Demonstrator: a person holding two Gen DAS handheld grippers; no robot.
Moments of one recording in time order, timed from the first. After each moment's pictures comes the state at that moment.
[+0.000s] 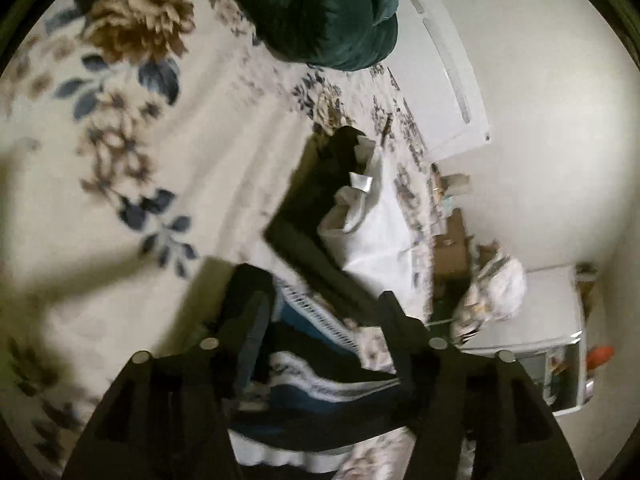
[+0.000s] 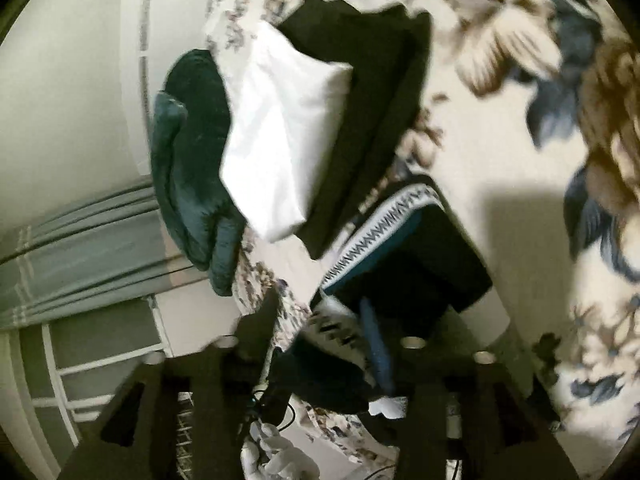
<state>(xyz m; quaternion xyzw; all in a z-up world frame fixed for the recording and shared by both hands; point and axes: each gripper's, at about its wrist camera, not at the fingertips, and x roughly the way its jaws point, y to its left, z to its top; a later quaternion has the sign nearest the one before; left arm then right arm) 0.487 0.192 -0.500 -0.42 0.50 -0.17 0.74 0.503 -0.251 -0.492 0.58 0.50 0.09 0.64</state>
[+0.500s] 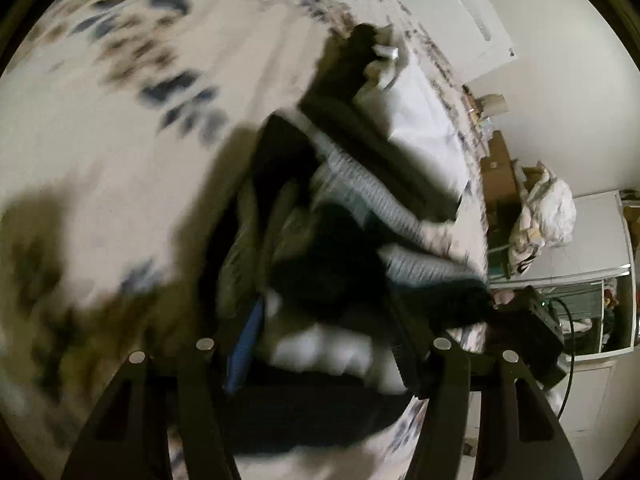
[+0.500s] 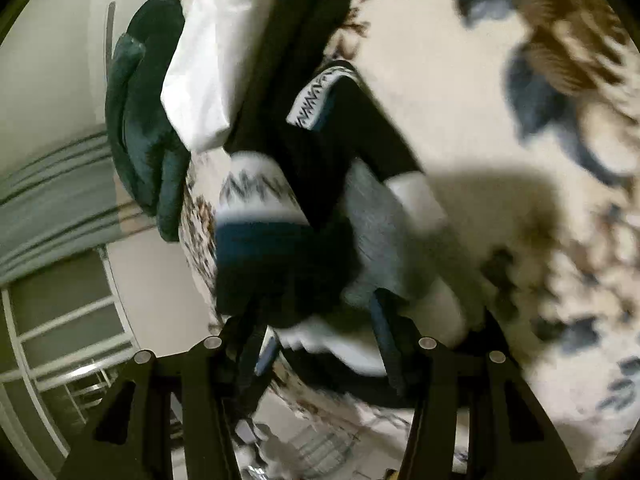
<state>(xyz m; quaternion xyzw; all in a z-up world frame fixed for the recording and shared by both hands) 0.436 0.127 -0.533 -0.32 0.58 -0.18 0.73 0.468 -0.213 -0.534 0.51 0.60 0.10 0.61</state>
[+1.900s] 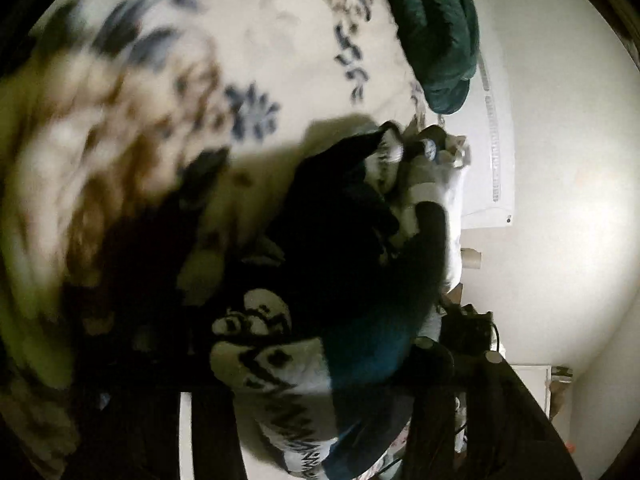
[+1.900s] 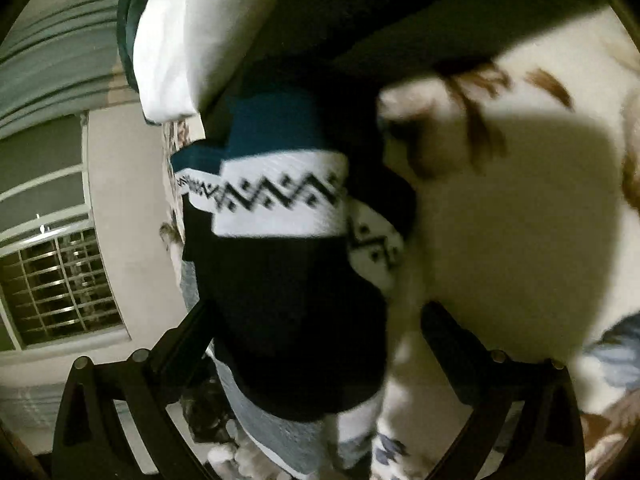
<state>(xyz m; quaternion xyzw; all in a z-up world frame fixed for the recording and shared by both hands) 0.321 0.139 -0.616 -0.58 0.42 -0.05 0.69 0.587 -0.245 -0.607 0.32 0.69 0.27 0.58</state>
